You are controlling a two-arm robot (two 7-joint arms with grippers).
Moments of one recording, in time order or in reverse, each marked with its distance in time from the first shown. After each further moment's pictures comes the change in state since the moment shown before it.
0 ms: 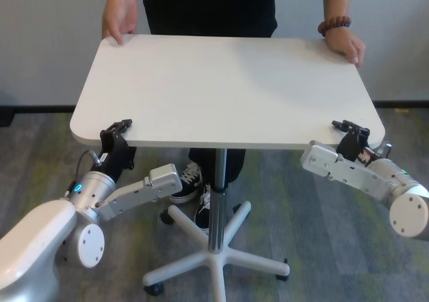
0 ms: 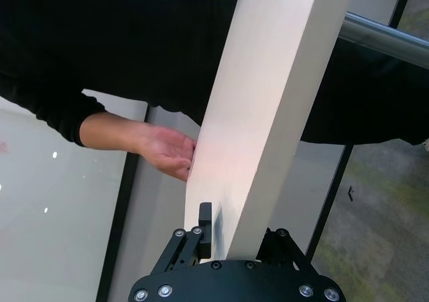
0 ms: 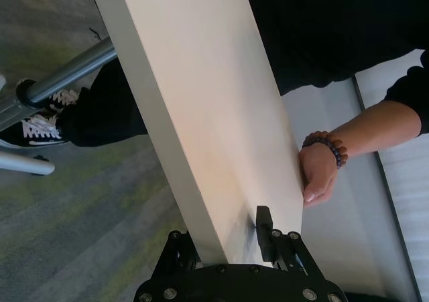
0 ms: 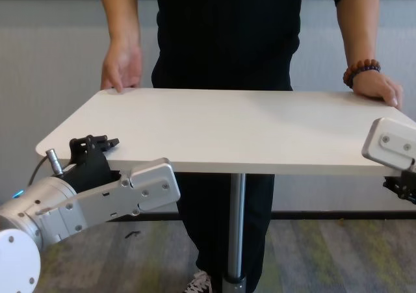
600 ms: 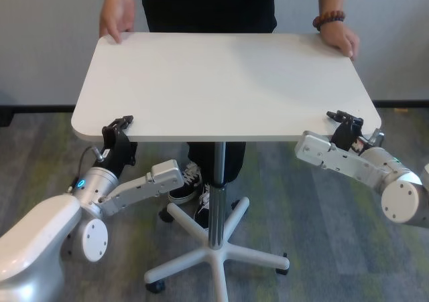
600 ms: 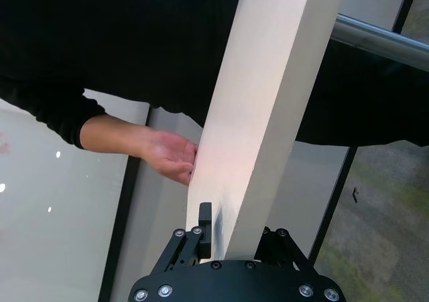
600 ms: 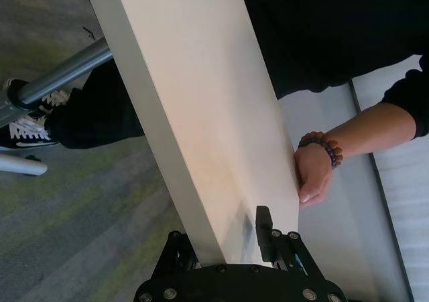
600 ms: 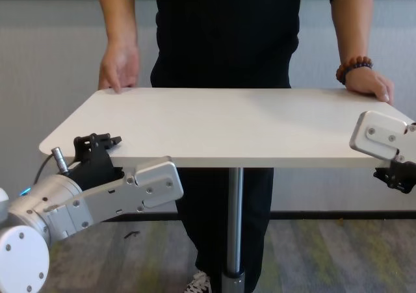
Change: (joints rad) left arm -0.051 -0.021 0.017 0.085 -0.004 -0.012 0.032; right arm 0.092 -0.029 -0.034 0.118 -0.011 -0.037 -0.023
